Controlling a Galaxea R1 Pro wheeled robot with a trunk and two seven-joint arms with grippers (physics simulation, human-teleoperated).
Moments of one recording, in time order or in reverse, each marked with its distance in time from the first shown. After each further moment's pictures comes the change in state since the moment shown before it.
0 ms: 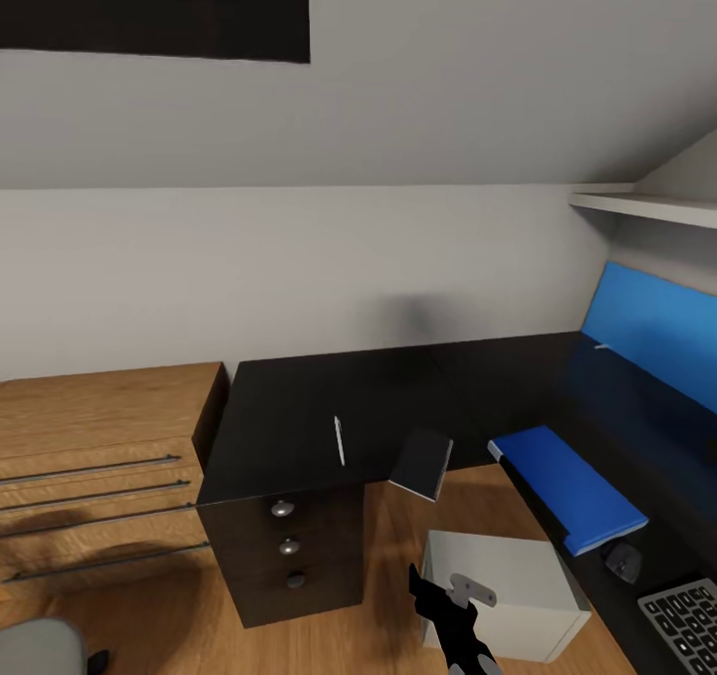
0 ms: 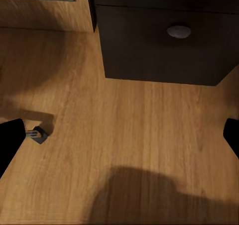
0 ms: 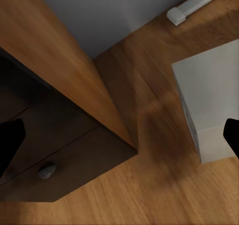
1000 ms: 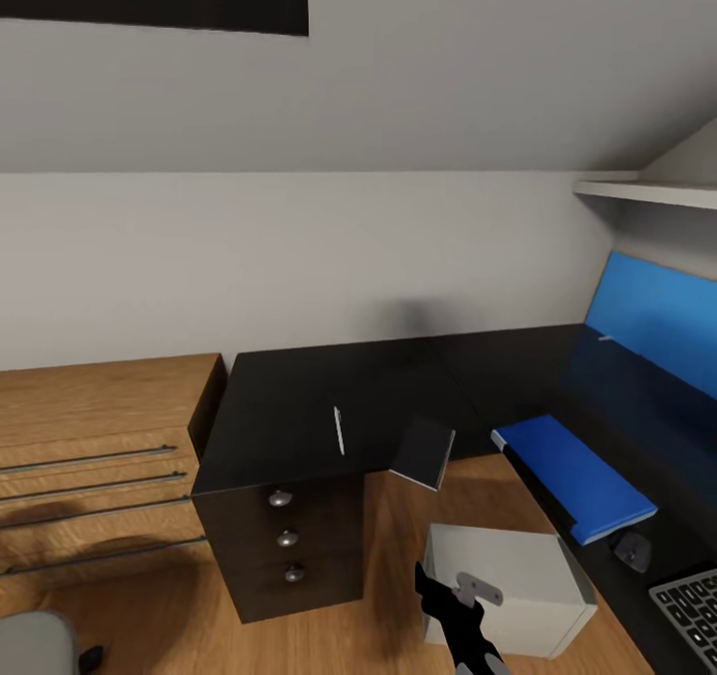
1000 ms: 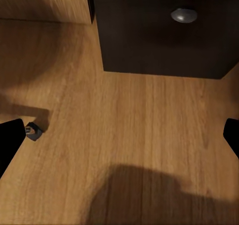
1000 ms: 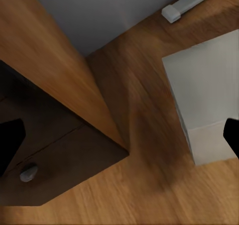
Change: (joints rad) left arm 0.000 0.002 0.000 0.000 -0.001 0.007 -0.004; right arm 0.000 -0.021 0.000 -0.004 0.002 0.000 0.005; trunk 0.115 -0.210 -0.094
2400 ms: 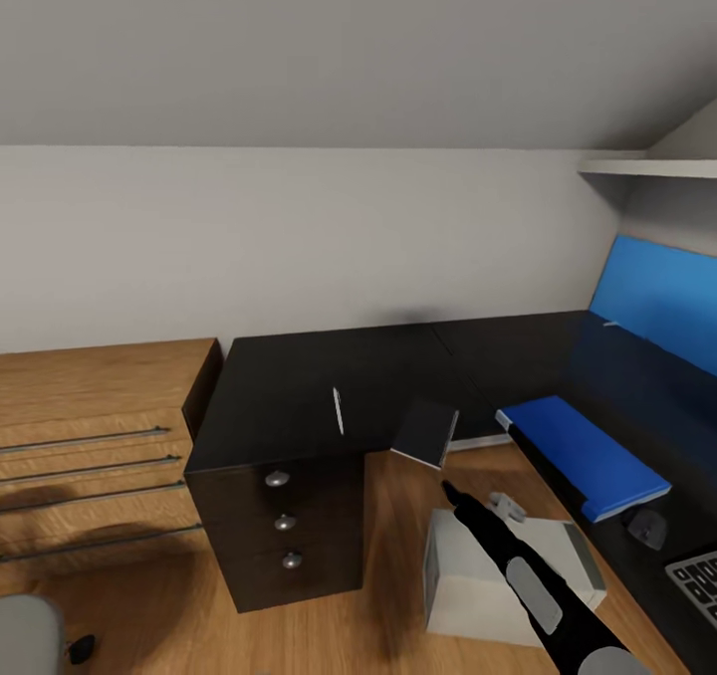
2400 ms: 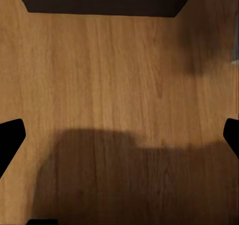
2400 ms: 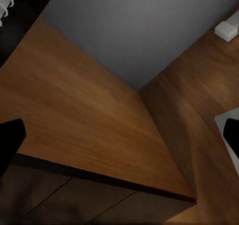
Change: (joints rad) left arm -0.122 0.000 -0.010 0.002 -0.009 0.378 -0.197; right arm -0.099 -0.152 -0.255 -0.235 -0.116 0.377 0.282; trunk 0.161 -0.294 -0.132
